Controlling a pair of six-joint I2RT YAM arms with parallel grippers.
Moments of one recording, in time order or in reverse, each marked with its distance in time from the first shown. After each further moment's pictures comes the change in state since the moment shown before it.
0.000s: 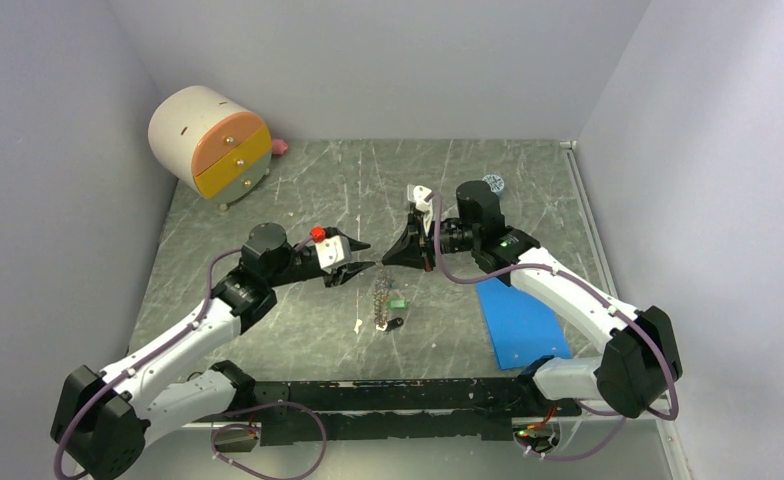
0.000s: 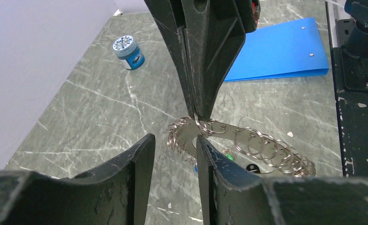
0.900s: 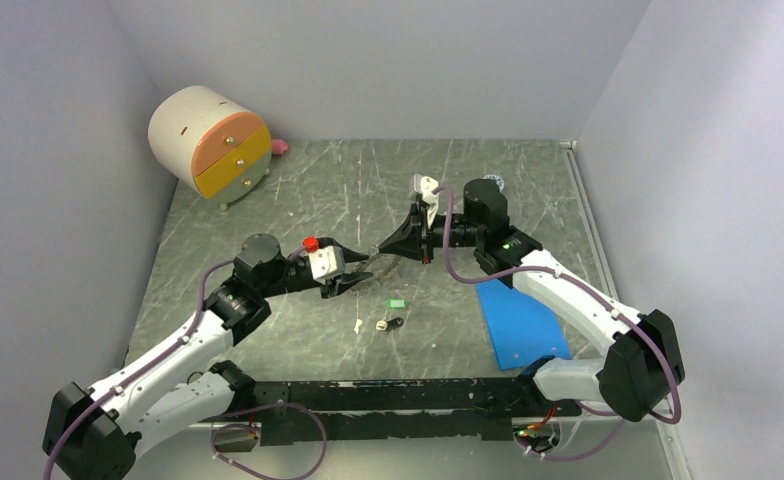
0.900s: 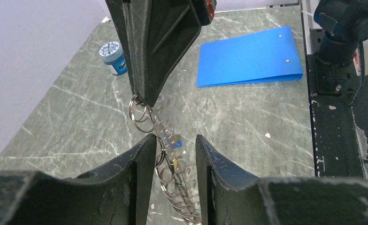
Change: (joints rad) left arm -0.029 -0.104 -0.043 -0.046 -0.010 -0.045; right arm 0.000 -0.020 -0.014 0.159 0.031 0.103
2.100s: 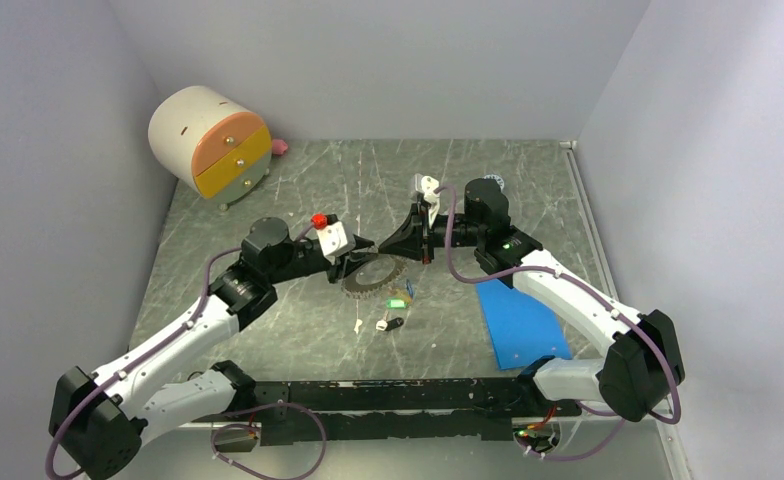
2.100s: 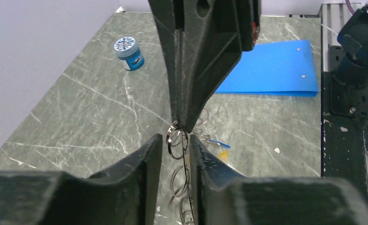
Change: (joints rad) left arm -0.017 0.090 0.128 -0.040 -0.094 -0.061; right arm -0.003 0.000 -0.002 0.021 -0.031 0.019
